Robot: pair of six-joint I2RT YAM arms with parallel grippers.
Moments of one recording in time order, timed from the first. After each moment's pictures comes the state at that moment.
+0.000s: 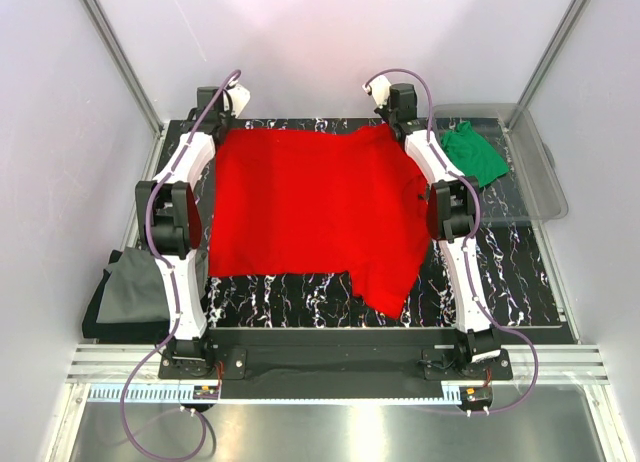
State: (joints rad) left arm -0.04 2.16 1.89 -0.30 -0.18 0.60; right arm 0.23 2.64 2.45 -0.23 0.19 -0.61
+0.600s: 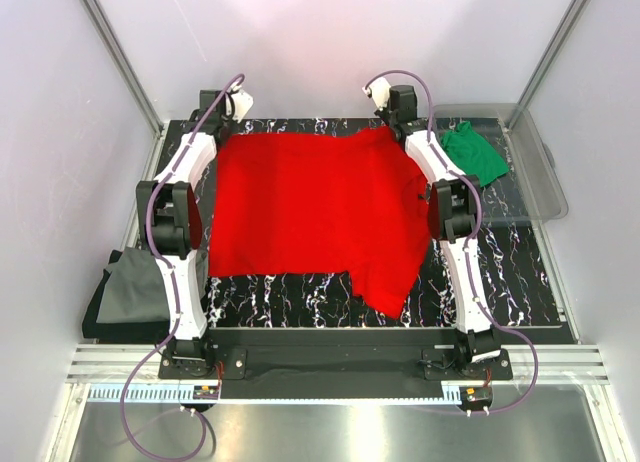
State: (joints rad) left arm -0.05 2.16 1.88 -0.36 -0.18 0.63; right arm 0.24 2.62 2.42 -0.23 0.19 -0.61
